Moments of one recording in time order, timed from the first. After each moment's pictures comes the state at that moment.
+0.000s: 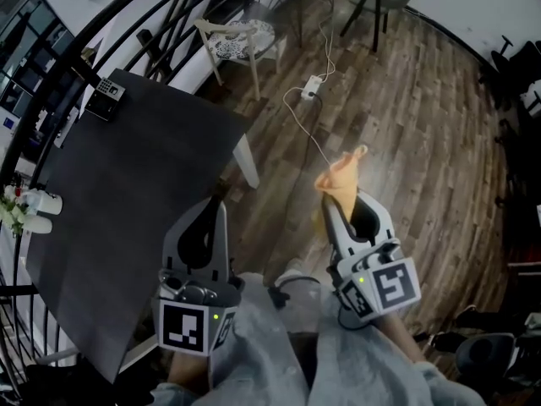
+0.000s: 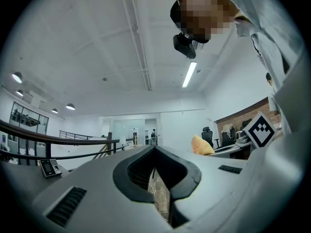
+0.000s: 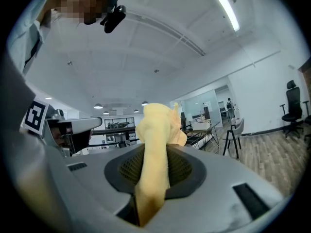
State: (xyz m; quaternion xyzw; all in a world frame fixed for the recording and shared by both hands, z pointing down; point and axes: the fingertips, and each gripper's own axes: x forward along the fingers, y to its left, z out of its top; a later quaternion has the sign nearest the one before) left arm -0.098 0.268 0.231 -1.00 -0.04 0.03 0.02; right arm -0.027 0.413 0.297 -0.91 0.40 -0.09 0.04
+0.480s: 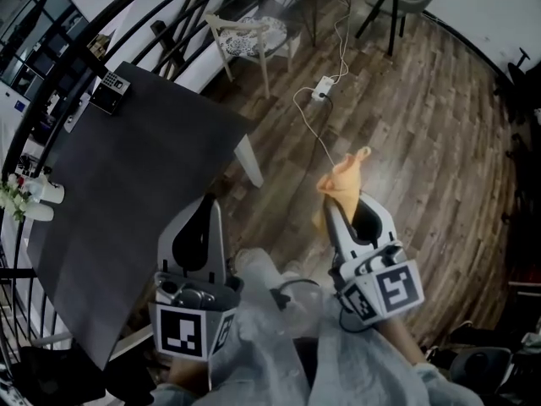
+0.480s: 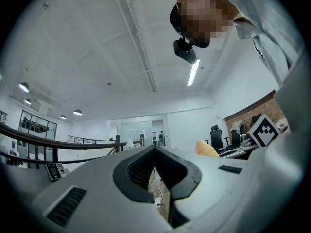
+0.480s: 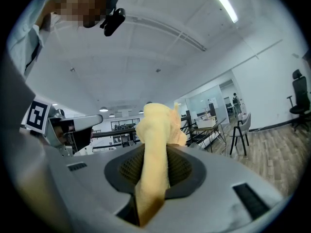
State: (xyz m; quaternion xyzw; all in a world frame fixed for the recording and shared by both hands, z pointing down) left arm -0.075 0.282 0.224 -1.00 0.01 0.04 0.03; right arm 0.005 0.425 0.306 -0.89 0.44 -0.10 0.06
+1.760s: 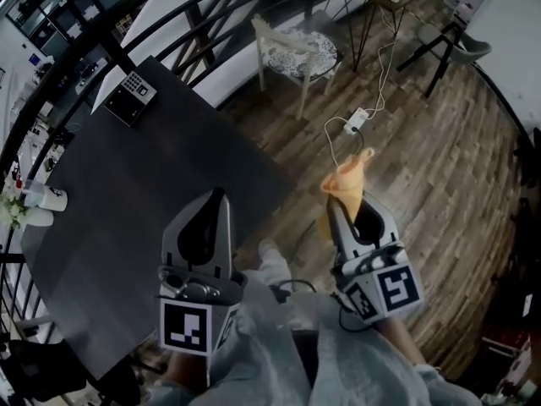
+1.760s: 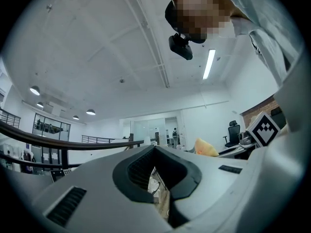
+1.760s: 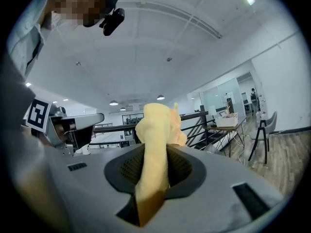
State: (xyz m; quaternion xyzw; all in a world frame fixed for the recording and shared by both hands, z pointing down) left arm 0.053 0.102 0.233 -1.00 0.08 0.03 0.03; right arm 0.151 0.233 0.308 -0.85 0.51 -0.11 0.02
